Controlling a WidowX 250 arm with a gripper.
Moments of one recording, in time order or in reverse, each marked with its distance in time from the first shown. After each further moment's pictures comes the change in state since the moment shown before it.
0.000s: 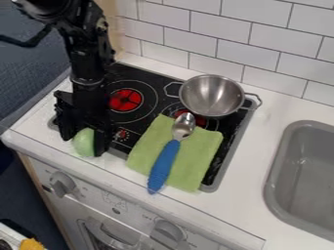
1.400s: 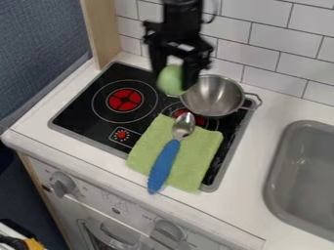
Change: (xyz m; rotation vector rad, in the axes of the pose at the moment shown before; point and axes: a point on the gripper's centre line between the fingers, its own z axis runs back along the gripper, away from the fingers) arm 0.089 -0.085 0.105 -0.050 -0.163 -0.161
